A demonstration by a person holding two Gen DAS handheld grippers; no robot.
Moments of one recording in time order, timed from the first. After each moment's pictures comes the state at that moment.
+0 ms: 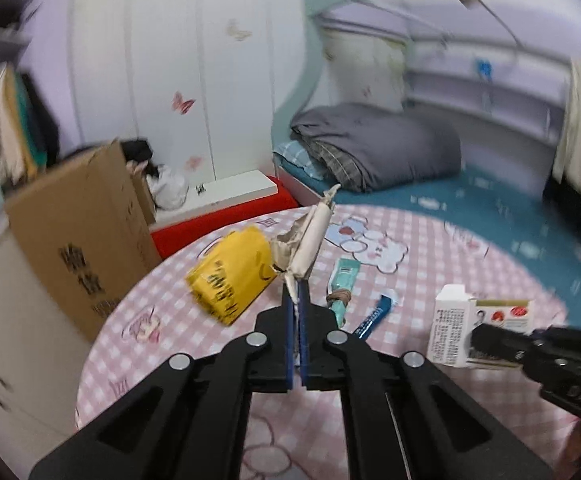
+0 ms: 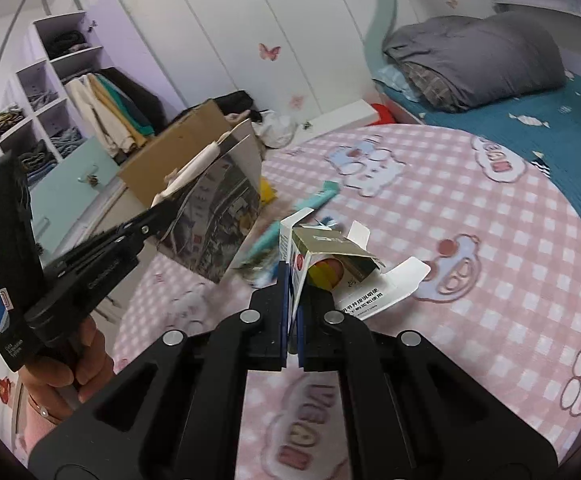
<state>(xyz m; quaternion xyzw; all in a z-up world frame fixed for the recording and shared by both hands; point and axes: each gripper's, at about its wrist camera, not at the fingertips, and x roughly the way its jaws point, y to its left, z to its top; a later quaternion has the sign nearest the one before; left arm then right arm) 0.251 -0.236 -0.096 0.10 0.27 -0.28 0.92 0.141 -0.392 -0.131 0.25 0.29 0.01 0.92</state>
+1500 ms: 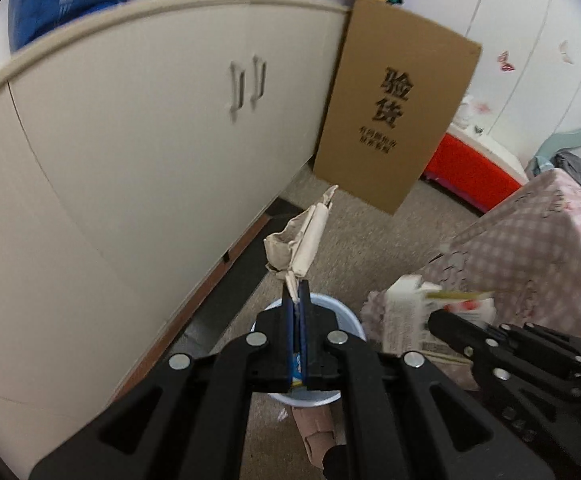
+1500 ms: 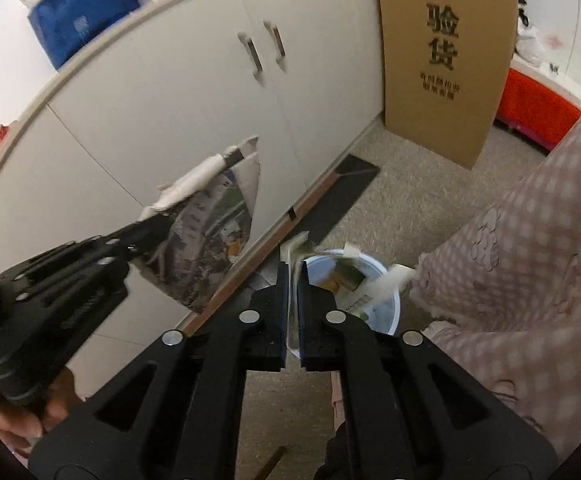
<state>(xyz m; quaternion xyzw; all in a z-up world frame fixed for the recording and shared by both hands) 0.170 0.239 -0.251 -0.13 0.44 0.12 0.88 0.215 0.100 -0.263 -0.02 0.49 0.30 0.82</state>
